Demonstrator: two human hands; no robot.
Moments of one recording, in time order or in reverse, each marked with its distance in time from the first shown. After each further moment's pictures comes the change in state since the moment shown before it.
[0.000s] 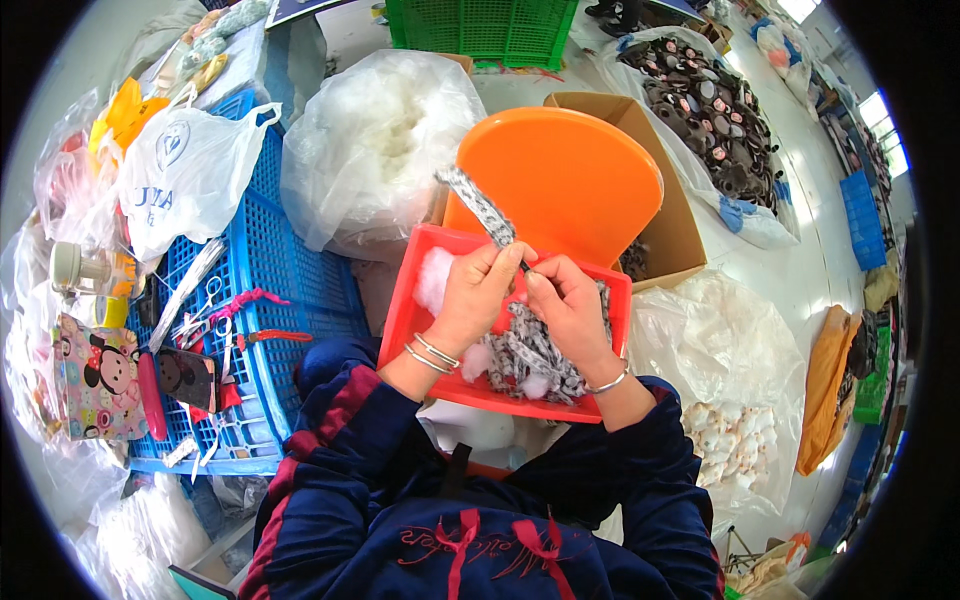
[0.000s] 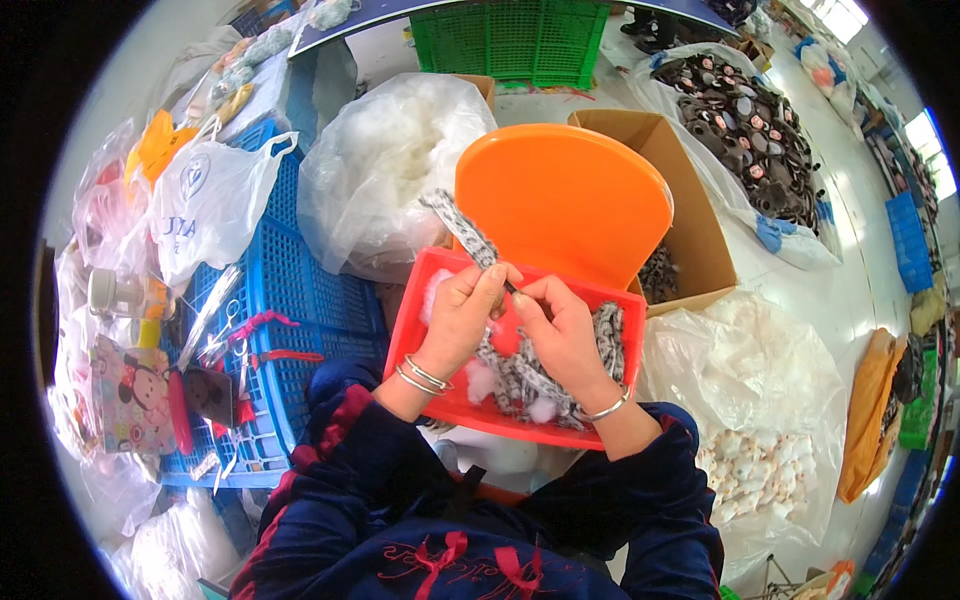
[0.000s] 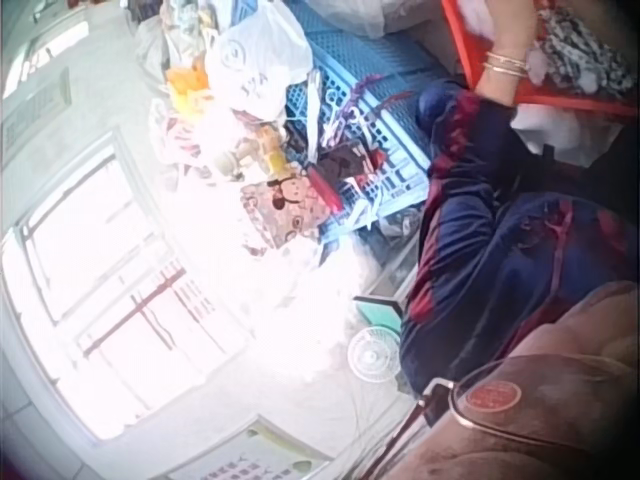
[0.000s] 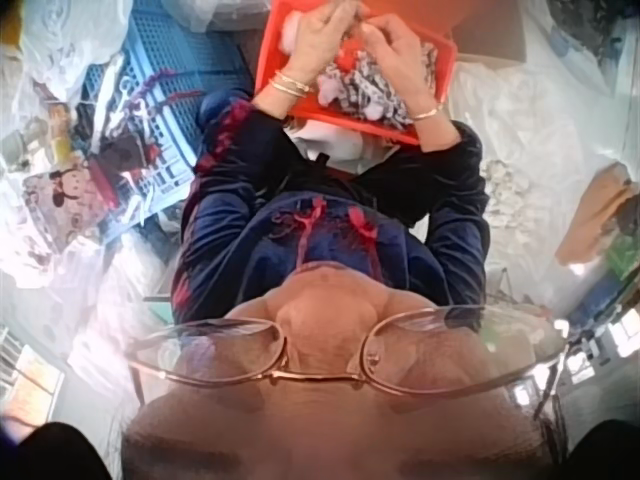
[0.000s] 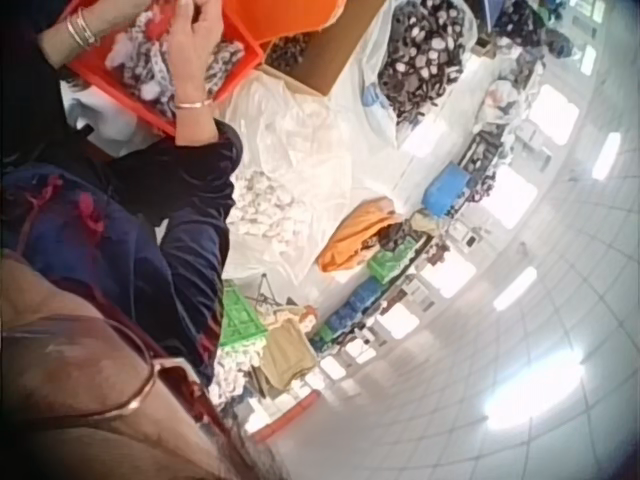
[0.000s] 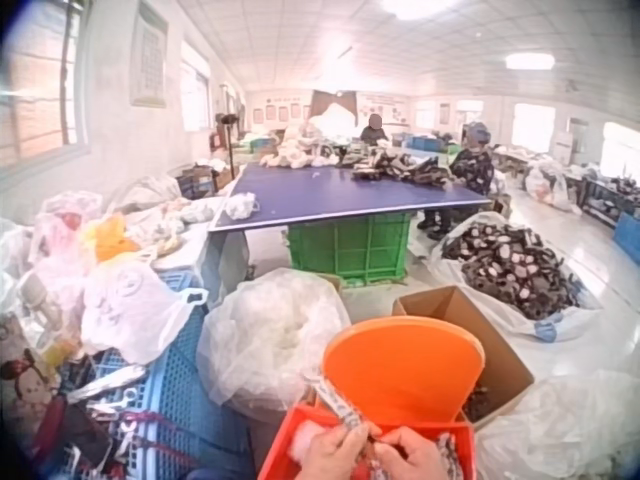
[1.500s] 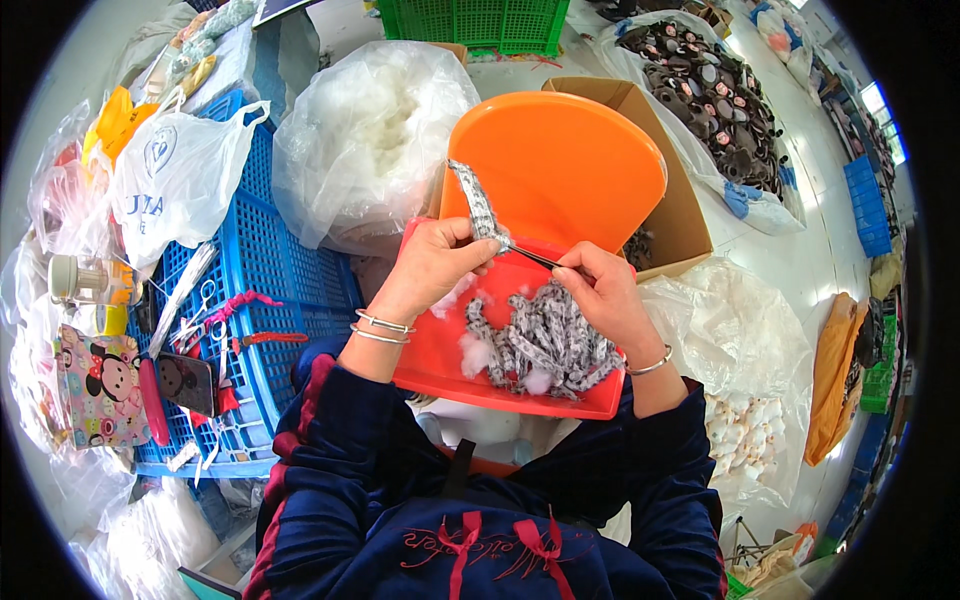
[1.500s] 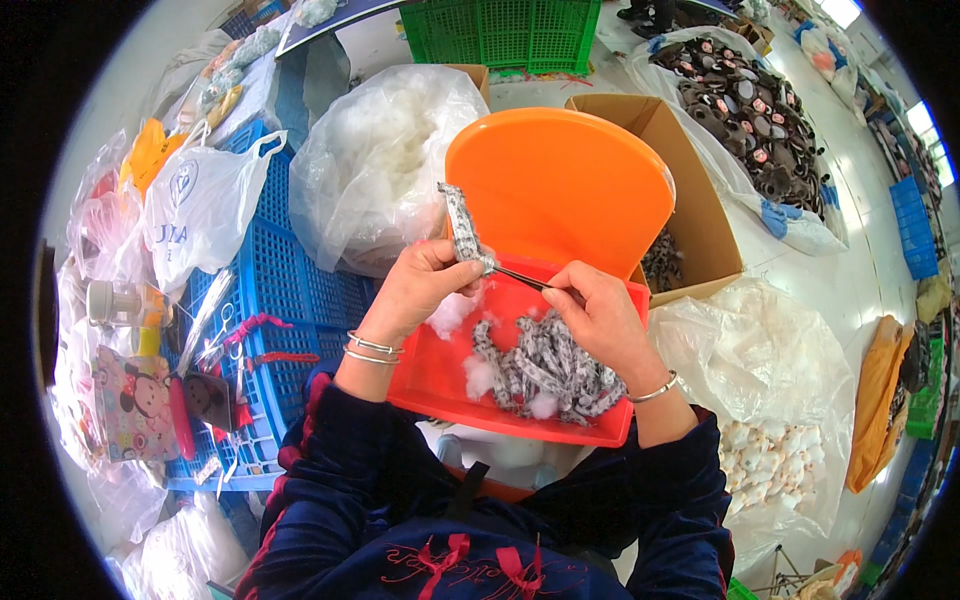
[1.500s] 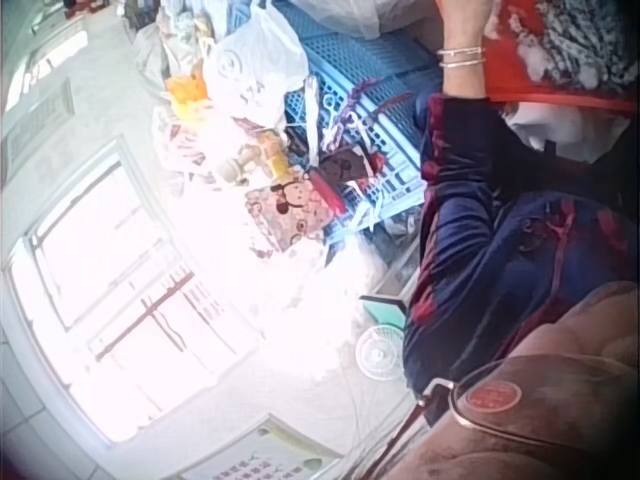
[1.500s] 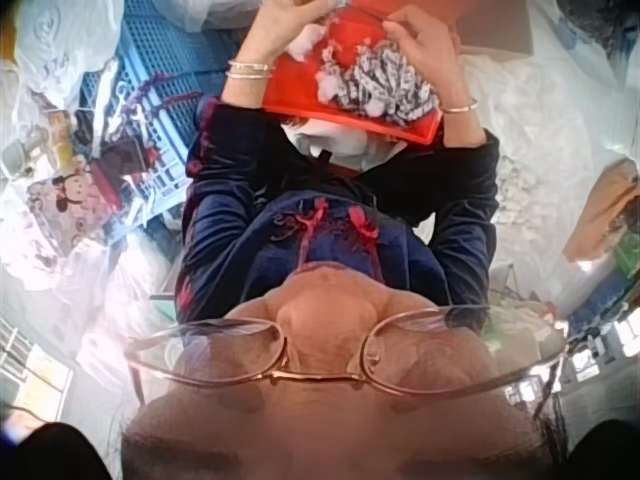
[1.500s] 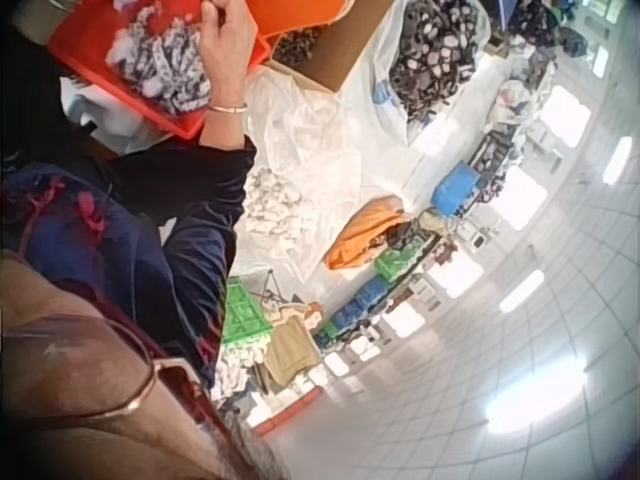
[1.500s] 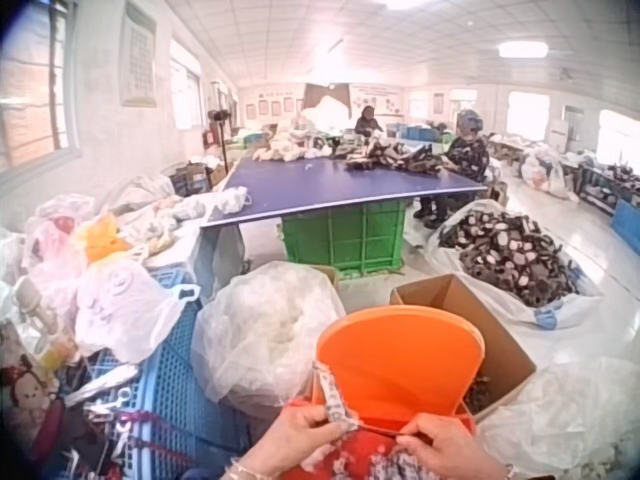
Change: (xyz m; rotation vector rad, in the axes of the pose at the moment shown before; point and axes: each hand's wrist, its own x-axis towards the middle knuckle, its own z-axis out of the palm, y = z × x) left_hand 0.025 0.030 -0.042 0.248 -0.156 -0.166; right_hand 0.009 -0.031 -0.043 -0.643 -0.058 -0.213
